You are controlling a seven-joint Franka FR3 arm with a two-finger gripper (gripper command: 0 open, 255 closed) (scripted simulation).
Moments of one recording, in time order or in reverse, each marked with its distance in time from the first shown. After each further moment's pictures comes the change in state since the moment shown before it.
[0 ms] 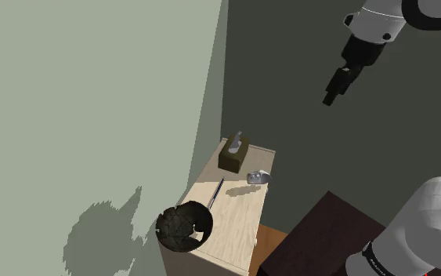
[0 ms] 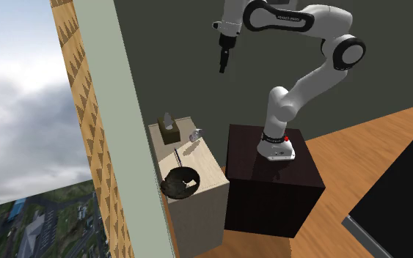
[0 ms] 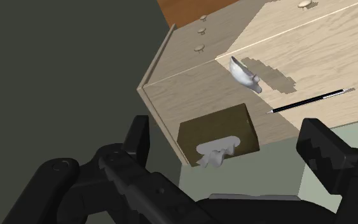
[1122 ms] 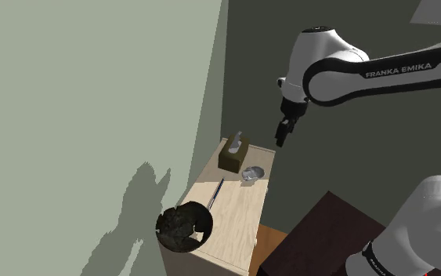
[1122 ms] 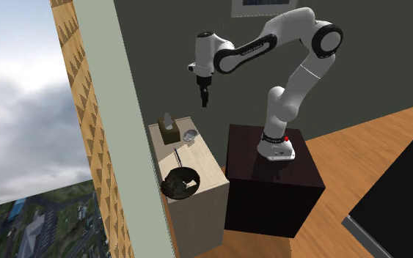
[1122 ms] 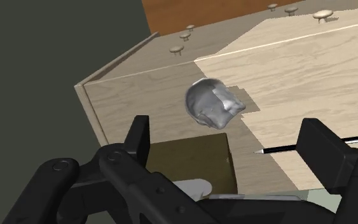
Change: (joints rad) arm 0.070 0.342 0.027 -0.179 -0.002 0.396 -0.051
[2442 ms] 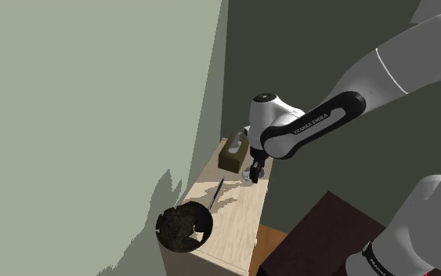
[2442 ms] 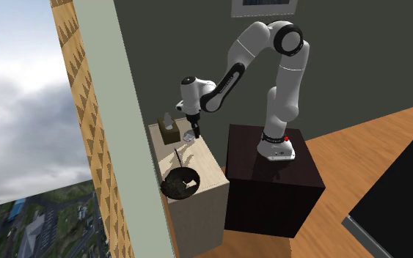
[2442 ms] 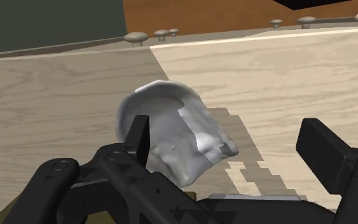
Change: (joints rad) arm 0.039 0.477 0.040 -0.020 -0.049 0.393 -0.001
